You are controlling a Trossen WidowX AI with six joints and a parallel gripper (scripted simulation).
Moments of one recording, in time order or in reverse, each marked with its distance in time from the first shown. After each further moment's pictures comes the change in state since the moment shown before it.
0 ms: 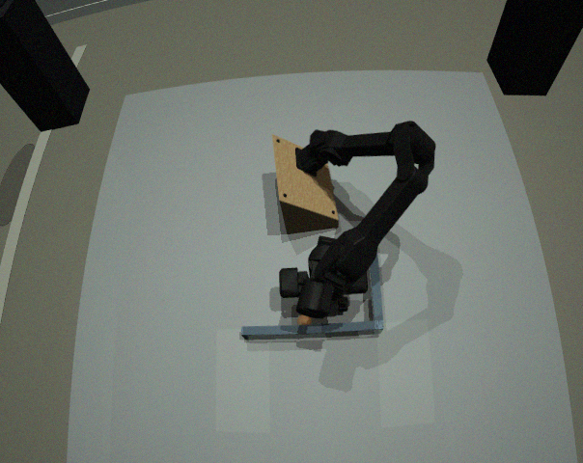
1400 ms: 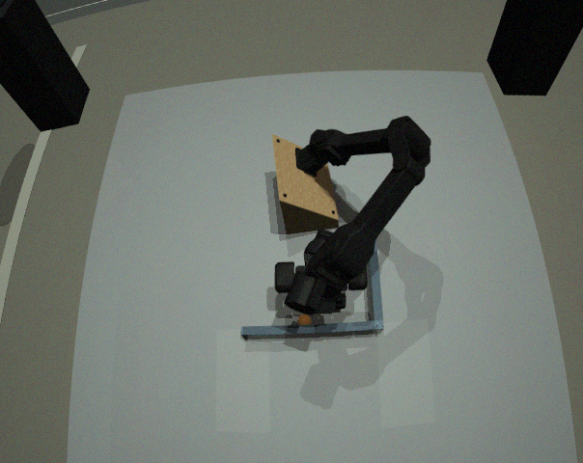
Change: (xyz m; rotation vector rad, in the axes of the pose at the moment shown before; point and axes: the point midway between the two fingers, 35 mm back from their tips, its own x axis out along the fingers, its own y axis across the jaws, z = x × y) arm -0.042 -0.005 0.003 0.022 0.010 0.007
